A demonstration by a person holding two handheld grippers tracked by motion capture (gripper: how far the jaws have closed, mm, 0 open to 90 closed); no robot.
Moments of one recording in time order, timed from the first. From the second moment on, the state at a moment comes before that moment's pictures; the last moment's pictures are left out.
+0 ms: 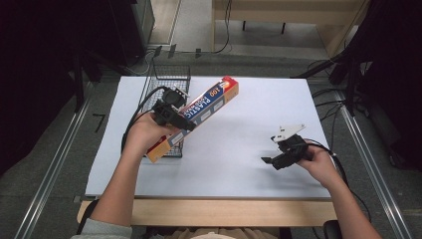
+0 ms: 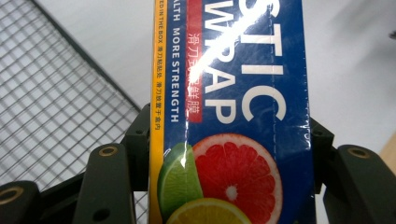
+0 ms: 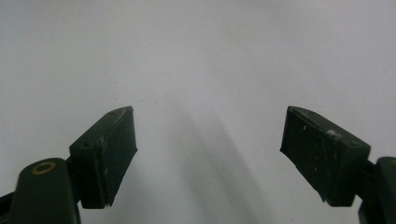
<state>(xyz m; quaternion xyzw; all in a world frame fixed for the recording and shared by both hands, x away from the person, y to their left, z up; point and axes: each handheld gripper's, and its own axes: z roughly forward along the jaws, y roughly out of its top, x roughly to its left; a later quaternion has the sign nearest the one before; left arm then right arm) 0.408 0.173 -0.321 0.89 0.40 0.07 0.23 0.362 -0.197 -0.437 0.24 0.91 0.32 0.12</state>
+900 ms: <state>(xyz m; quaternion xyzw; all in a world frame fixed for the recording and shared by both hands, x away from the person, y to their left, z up) 0.470 0.220 -0.335 0.78 0.58 0.12 0.21 0.363 -0.190 -0.442 0.23 0.91 0.32 0.11</state>
